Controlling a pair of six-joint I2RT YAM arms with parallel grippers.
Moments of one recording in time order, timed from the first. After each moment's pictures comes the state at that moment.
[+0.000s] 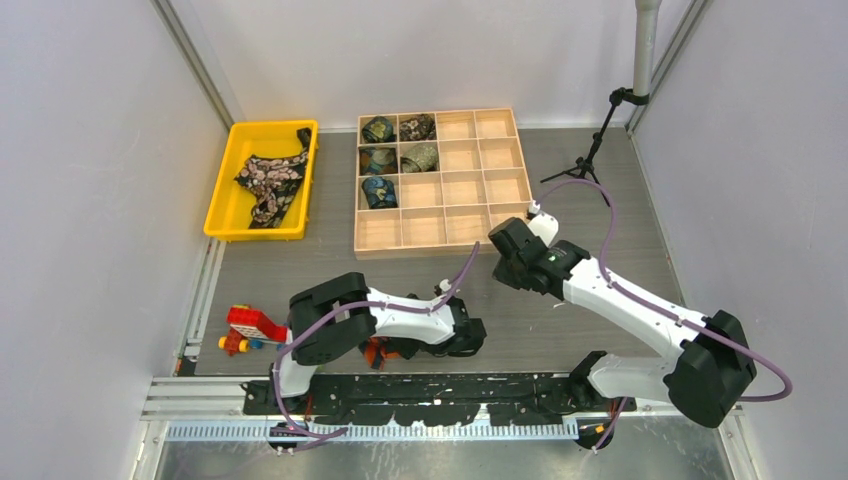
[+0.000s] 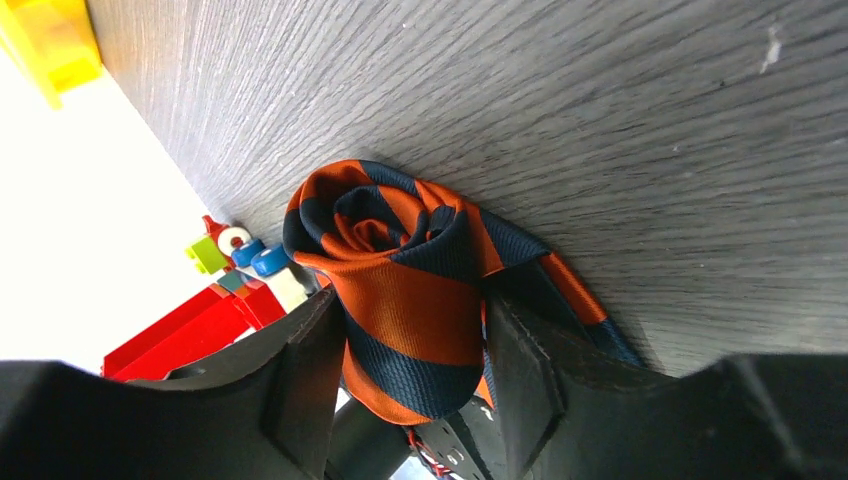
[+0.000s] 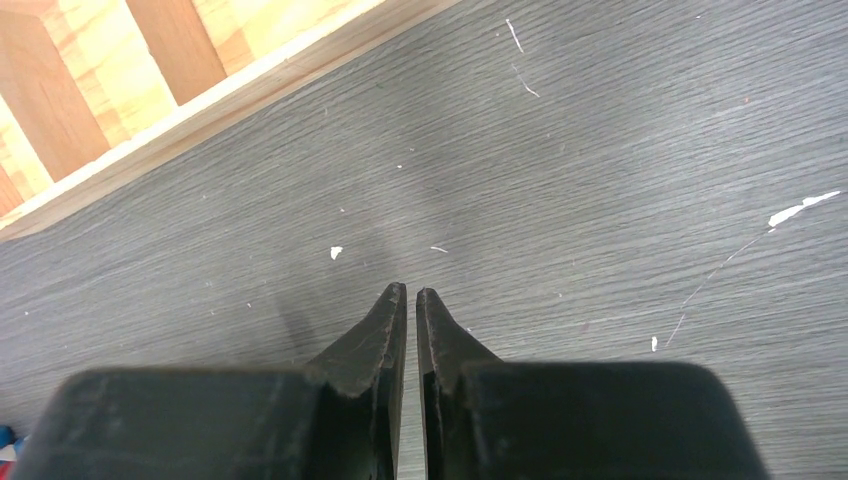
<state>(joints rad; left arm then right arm) -1.32 1.98 1.21 -1.23 -0.65 -0.73 0.71 1.21 0.87 -0.69 0.37 1.06</state>
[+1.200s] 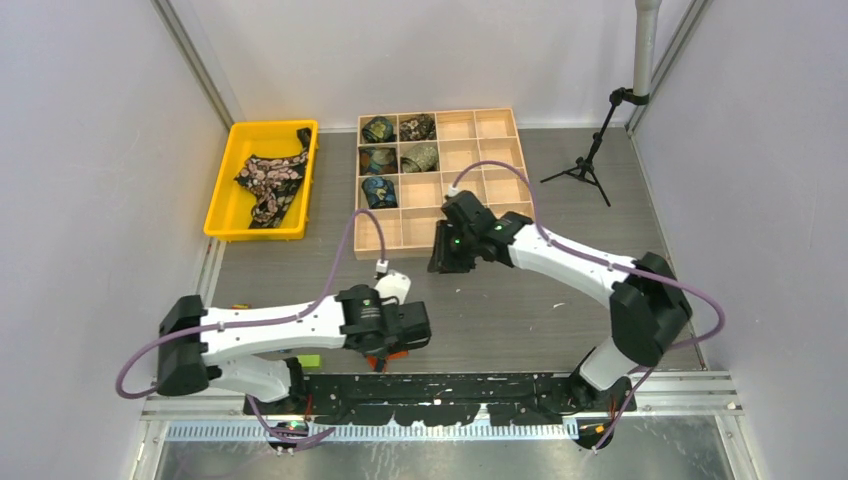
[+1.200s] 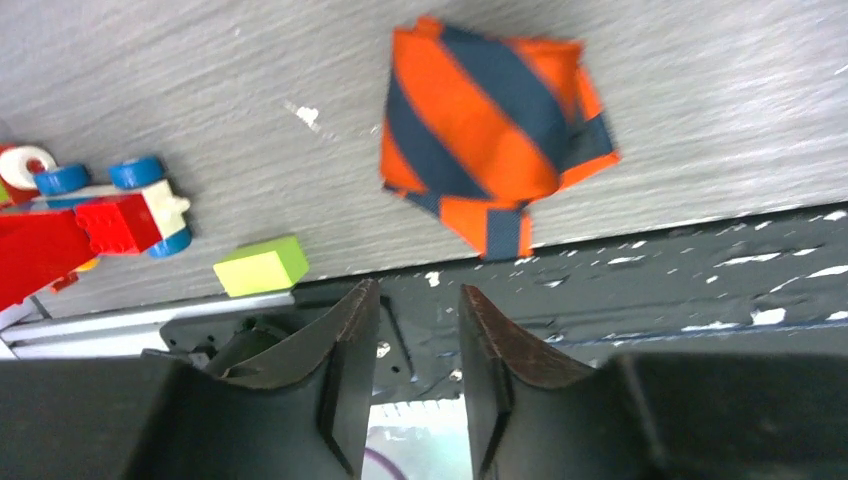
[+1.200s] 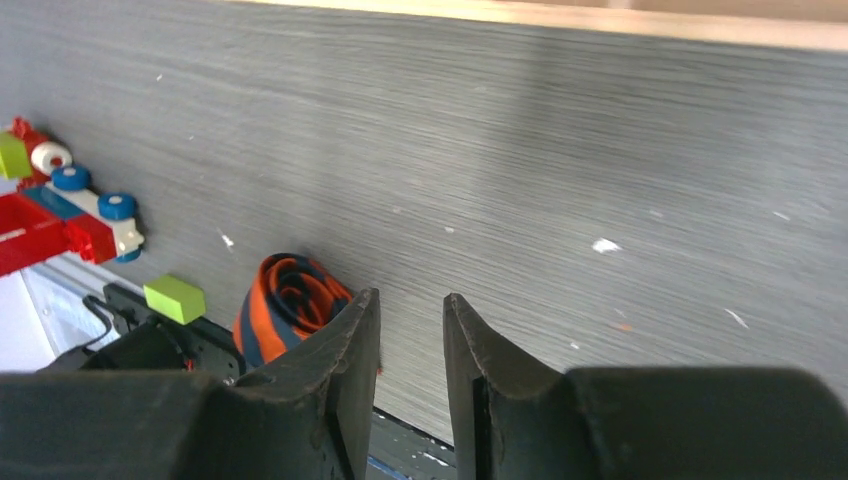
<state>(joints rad) -1.33 1.34 1.06 -1.24 -0.47 -0.95 0.76 1.54 1.12 -0.51 -0.07 0.78</state>
